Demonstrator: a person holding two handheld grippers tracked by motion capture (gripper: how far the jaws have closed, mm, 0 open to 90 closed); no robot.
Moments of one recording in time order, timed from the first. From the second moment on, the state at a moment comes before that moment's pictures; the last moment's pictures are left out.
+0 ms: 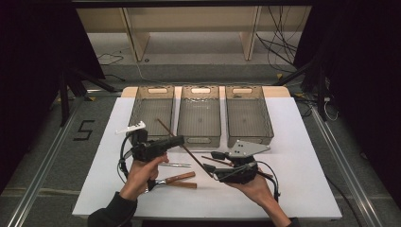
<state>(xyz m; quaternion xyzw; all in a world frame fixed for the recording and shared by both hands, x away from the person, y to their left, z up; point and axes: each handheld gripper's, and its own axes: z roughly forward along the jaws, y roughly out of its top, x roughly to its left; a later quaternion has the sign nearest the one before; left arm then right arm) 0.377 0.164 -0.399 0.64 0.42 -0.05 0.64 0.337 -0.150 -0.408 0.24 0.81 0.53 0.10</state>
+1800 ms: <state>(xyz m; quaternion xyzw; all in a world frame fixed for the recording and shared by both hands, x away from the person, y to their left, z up) 0.518 0.258 -0.333 0.66 0.55 0.07 0.50 0.325 -0.200 -0.433 0.29 0.81 0.50 0.11</state>
